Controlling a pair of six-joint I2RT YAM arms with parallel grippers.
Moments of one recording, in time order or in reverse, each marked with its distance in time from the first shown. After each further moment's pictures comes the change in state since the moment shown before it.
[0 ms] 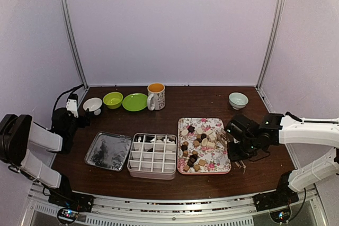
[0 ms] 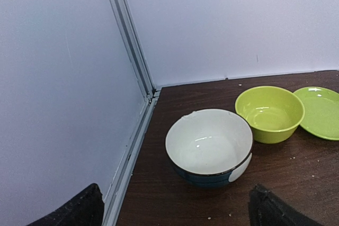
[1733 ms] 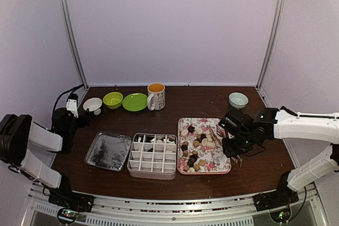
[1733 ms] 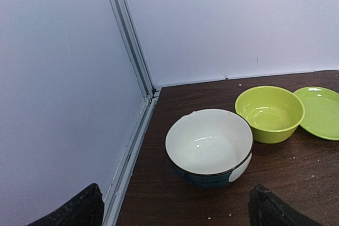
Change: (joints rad) left arm 0.000 0.000 0.000 0.000 0.000 0.000; right arm 0.007 0.073 0.099 -0.010 0.020 -0.075
